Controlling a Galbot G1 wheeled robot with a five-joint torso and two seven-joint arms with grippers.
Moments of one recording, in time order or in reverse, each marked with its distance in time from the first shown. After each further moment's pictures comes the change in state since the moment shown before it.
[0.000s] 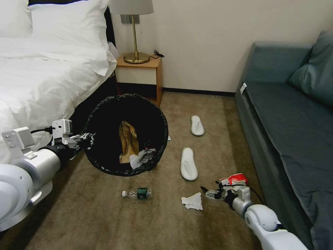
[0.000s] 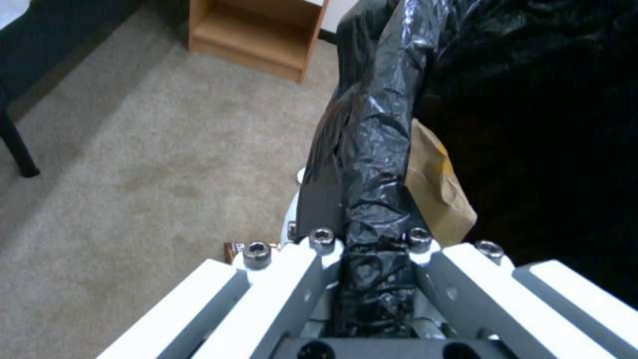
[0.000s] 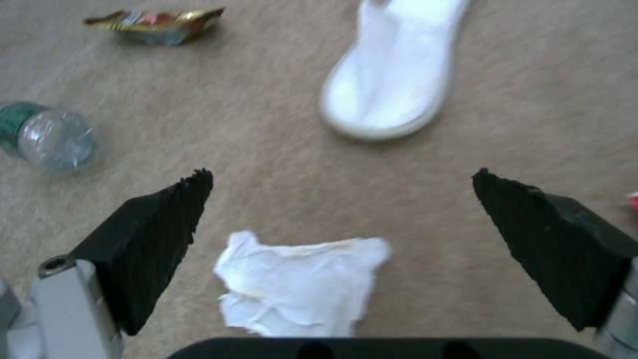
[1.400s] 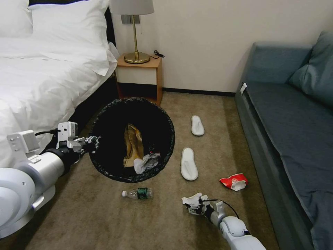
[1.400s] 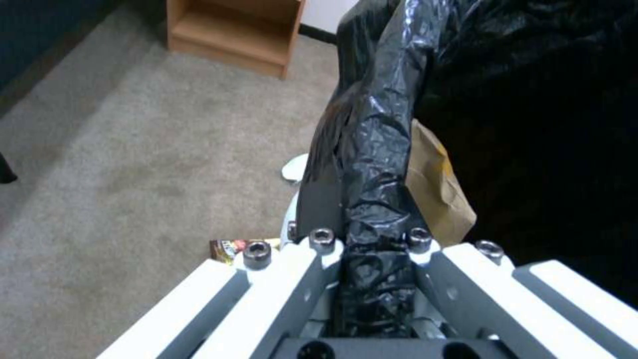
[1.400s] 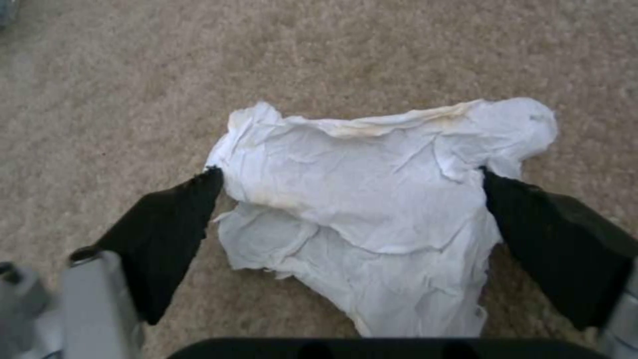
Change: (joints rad) left arm 0.010 0.012 0.013 -0.036 -0.003 0.000 0.009; right arm 0.106 0.199 -0.043 -0.371 -0.205 0.107 -0.034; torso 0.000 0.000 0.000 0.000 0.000
